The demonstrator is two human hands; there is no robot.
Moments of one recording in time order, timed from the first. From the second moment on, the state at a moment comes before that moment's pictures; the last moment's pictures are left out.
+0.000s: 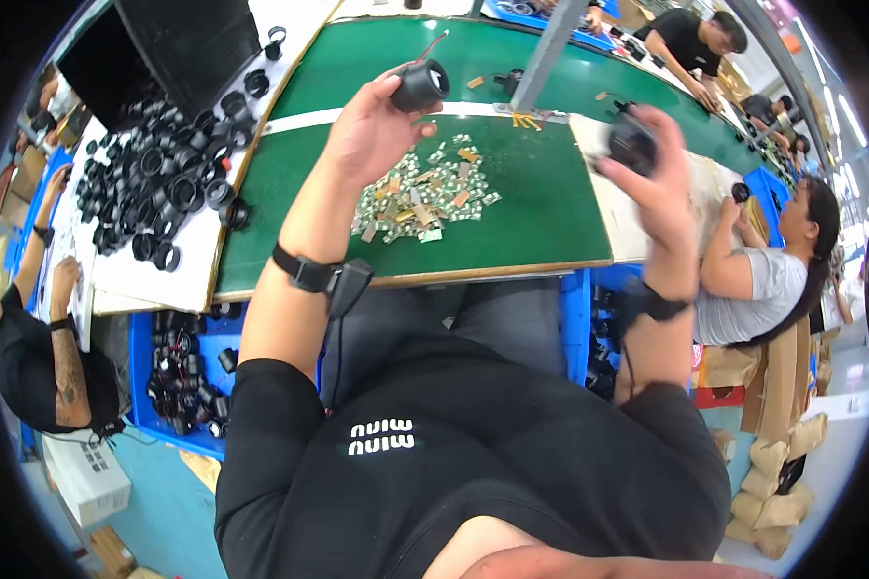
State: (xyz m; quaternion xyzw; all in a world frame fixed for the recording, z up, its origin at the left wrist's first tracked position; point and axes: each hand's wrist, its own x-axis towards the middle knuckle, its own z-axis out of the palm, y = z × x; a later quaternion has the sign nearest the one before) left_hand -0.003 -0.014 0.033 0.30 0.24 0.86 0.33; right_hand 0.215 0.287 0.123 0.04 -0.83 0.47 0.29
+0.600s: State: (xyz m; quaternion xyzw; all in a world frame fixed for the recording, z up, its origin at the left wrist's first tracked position) left_hand 0.005 0.026 0.008 0.37 0.60 0.71 -0.07; right_hand 0.029 0.203 0.013 0.03 -0.66 0.74 0.16
